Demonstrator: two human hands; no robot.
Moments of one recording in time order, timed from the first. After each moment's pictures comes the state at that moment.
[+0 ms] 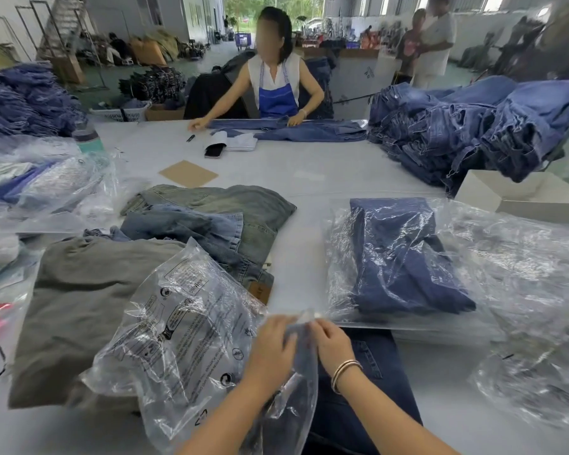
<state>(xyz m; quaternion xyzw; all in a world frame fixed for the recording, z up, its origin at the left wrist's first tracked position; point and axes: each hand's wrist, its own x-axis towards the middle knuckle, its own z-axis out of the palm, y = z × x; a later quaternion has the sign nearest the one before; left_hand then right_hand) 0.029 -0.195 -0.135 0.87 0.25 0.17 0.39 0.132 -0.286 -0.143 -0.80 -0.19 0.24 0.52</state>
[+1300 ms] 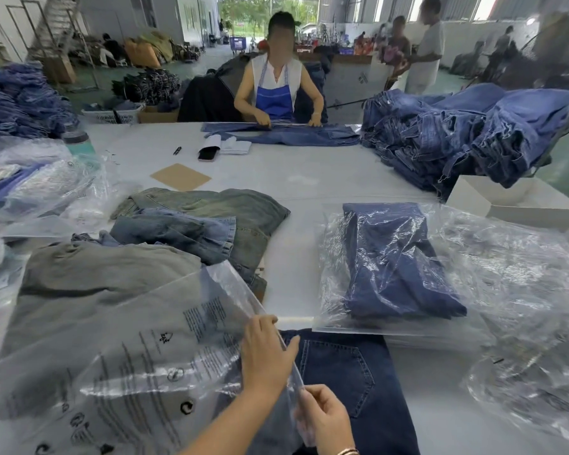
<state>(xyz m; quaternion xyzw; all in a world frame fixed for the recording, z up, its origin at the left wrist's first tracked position) 0.045 -0.204 -0.138 0.86 0.39 0.19 0.27 0.060 -0.337 -0.175 -0.70 -0.03 0.32 0.64</state>
